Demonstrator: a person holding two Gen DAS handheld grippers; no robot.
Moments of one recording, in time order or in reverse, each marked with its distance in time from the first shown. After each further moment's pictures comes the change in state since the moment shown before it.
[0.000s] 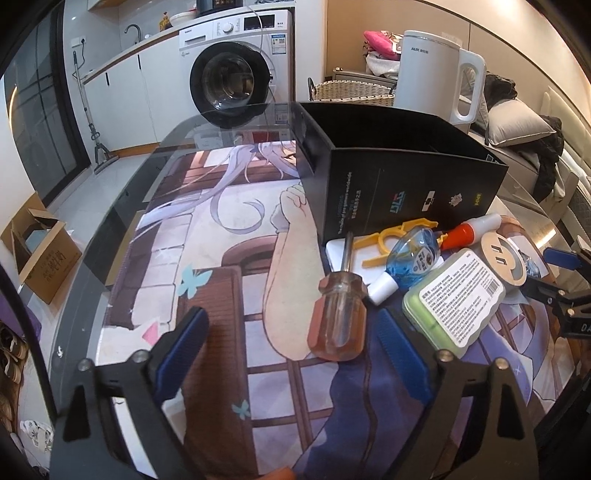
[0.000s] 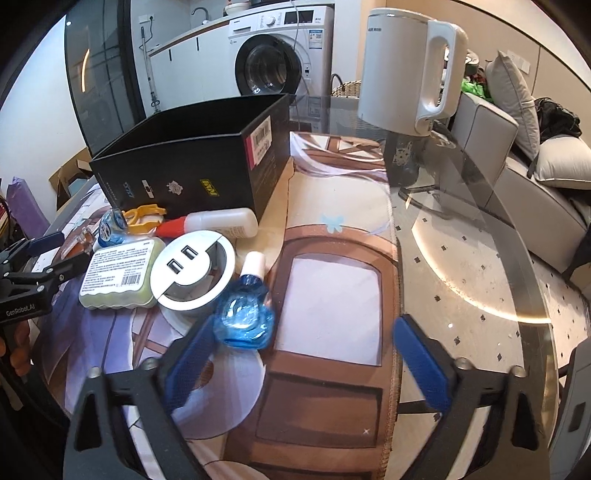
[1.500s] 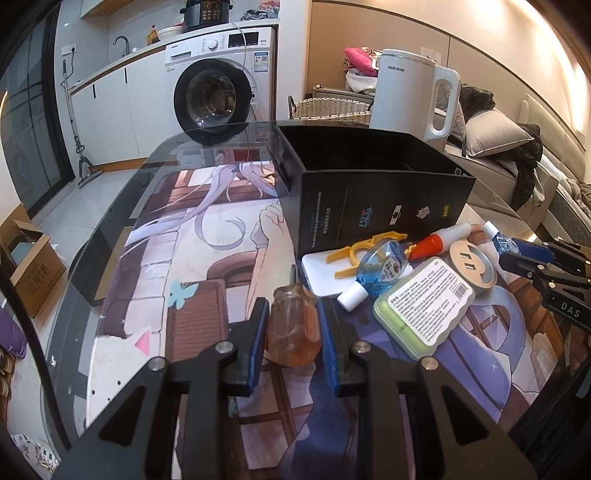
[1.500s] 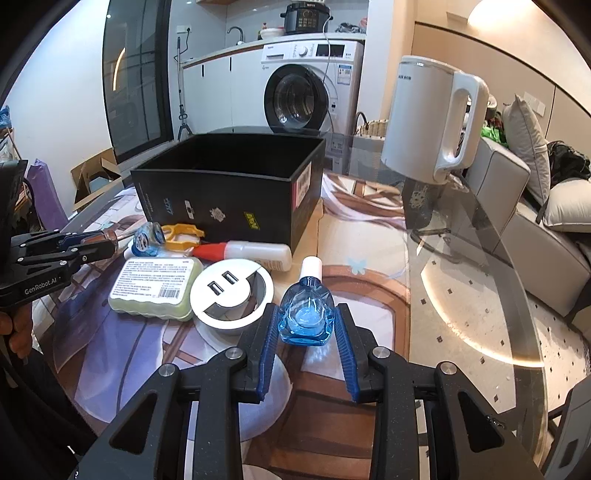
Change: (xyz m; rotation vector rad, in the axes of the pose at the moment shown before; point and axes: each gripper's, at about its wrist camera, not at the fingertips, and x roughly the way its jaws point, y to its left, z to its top) left arm -0.020 -0.002 -0.004 0.024 -0.080 -0.076; right arm -0.029 0.019 -0.002 -0.108 -0.145 0.032
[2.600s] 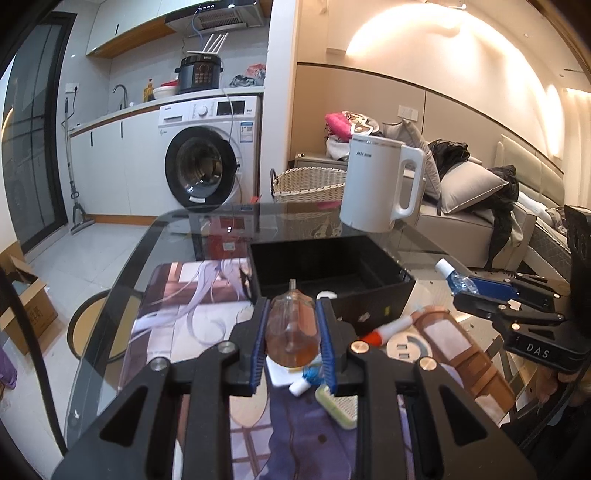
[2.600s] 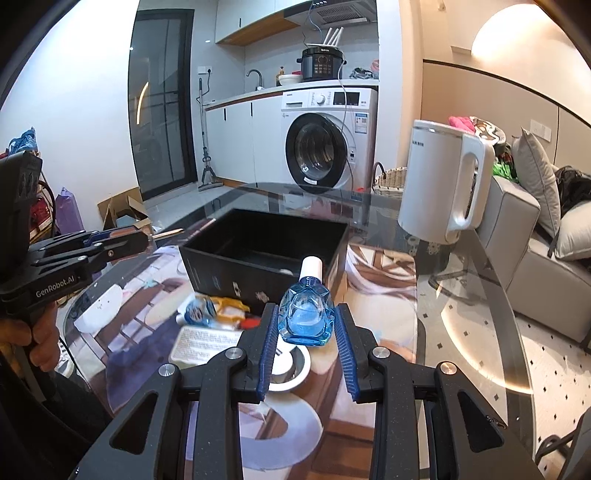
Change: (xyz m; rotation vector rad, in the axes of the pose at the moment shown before) left arm -0.070 -0.027 0.051 0.013 -0.256 -0.058; right arm -0.050 0.011 0.042 -0.004 -0.176 0.088
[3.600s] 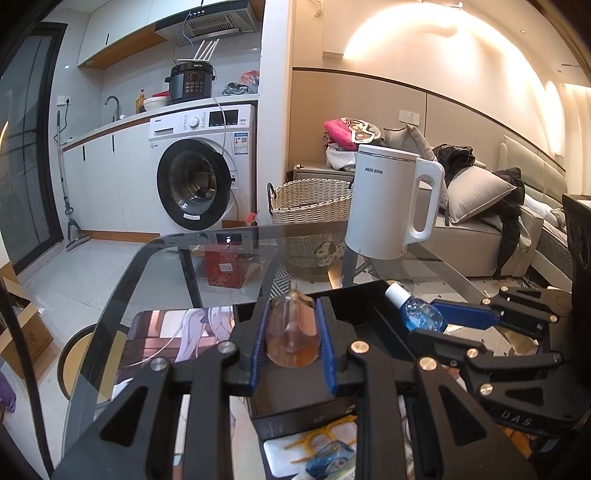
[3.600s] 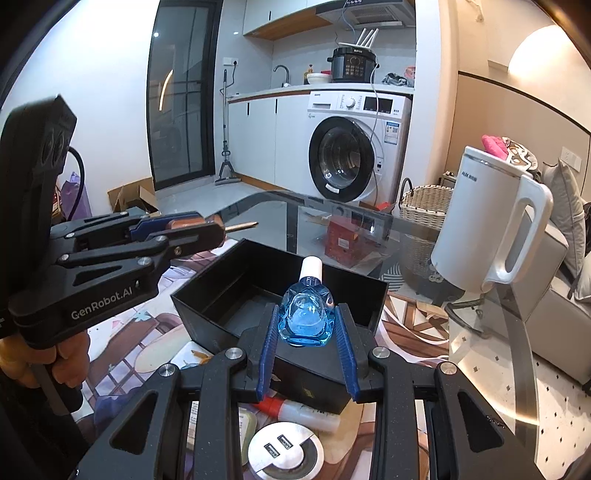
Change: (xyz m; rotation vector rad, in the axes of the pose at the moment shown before) left arm 0.077 -0.003 0.051 0.026 -0.020 0.009; right arm 0.071 0.016 0.061 -0.093 0.012 0.052
